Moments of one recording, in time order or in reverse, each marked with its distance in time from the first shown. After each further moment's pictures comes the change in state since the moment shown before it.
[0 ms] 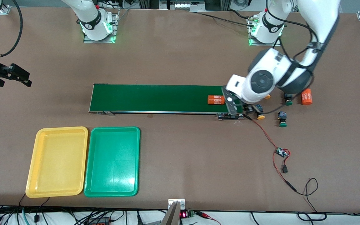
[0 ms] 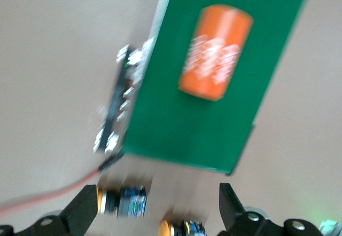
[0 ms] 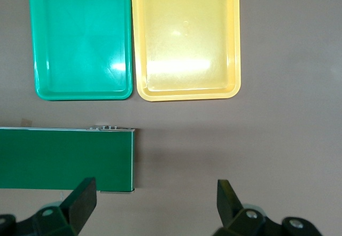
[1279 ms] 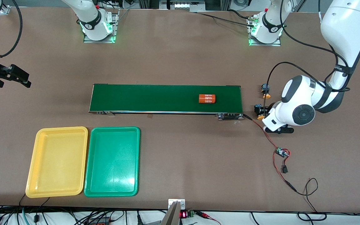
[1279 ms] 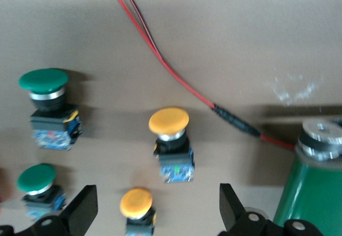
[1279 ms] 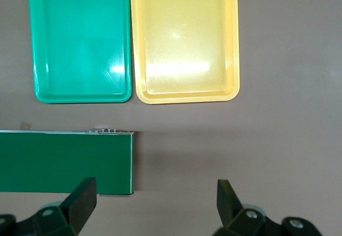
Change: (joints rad) left arm 0.152 0.169 0.078 0.009 0.037 0.023 -0.995; right arm -0.003 0.001 0.000 -0.002 0.000 0.013 0.000
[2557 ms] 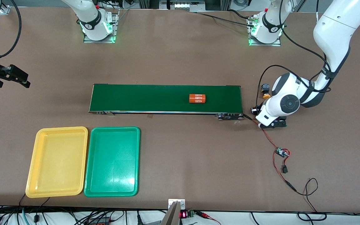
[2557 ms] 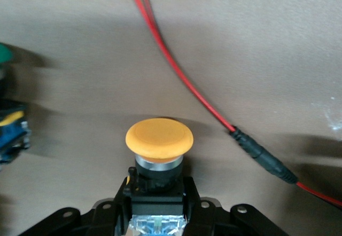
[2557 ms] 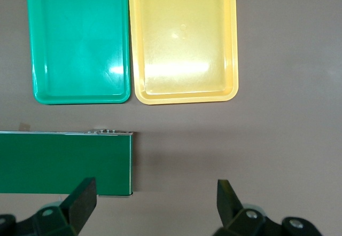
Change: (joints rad) left arm 0.044 -0.003 -0.006 -0.223 0.093 0.292 -0.171; right arm -0.003 0.000 0.000 0.000 0.000 0.003 0.000
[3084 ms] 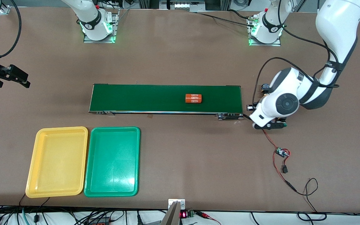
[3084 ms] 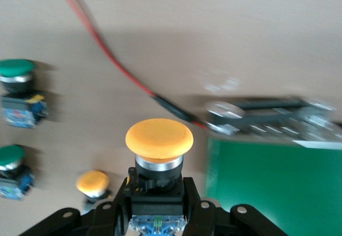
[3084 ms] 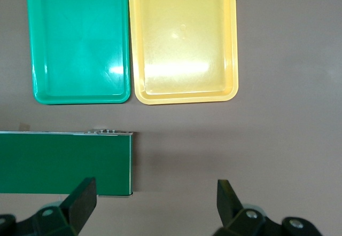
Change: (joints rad) left arm 0.004 -0.026 -0.229 0.235 -0.051 -0.348 -0.006; right arm 0.000 0.000 0.000 0.000 0.000 0.000 0.000
